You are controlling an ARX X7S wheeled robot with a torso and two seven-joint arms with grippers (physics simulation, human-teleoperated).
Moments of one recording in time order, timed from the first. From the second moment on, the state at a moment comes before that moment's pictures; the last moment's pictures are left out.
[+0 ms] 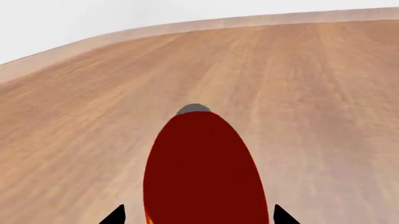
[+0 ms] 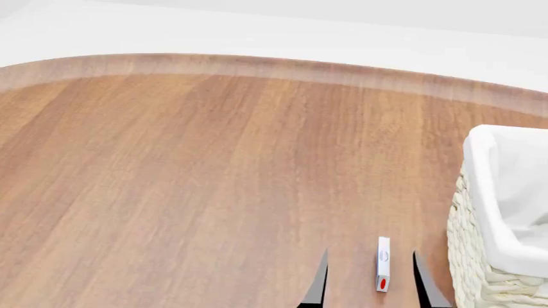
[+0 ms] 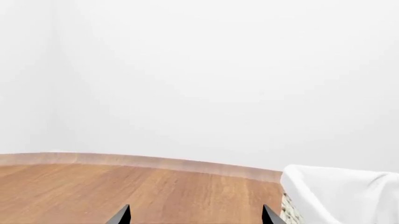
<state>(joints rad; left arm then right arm) 0.31 -0.23 -0.19 -0.44 -0.21 0.52 0.07 -0.02 0.27 -0.26 -0.46 0.13 0.16 0.37</state>
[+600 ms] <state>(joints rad) 0.17 -0.22 -0.18 -0.64 -0.21 0.61 0.08 -0.02 0.28 -0.27 -0.45 0.14 0.15 0.37</state>
